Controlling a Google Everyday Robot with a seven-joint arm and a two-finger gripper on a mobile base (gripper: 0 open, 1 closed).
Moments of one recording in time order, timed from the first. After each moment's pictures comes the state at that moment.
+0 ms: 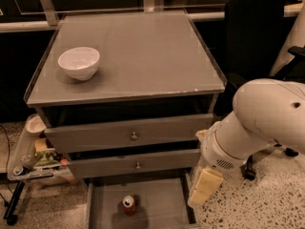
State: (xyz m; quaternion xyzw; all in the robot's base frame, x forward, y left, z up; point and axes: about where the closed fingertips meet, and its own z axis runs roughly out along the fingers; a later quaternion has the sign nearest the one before) arm 0.388 -0.123 0.756 -0.58 0.79 0.09 0.15
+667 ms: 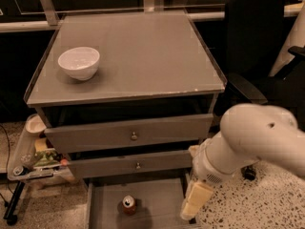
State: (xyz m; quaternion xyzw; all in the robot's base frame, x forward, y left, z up) arm 0.380 -0.112 0.705 -0.58 0.79 0.12 0.14
